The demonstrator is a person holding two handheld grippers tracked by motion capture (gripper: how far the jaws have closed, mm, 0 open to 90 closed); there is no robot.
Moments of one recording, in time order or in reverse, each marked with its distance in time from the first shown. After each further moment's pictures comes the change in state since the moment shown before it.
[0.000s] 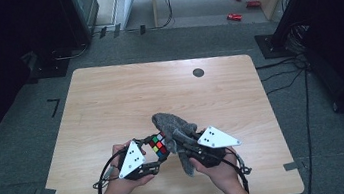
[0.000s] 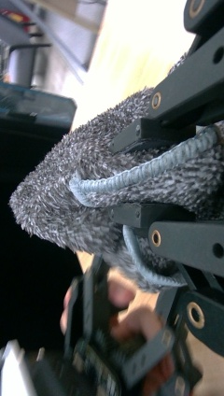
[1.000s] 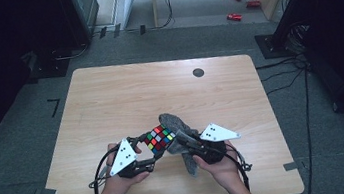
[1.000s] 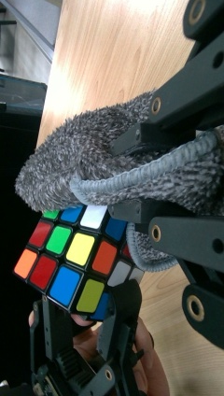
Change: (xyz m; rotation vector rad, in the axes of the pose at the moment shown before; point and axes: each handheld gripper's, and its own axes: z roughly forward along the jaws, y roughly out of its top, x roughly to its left) left arm 0.012 -0.002 -0.007 -0.042 0.002 -0.076; right arm -0.019 -0.018 0.008 0.078 0.047 0.082
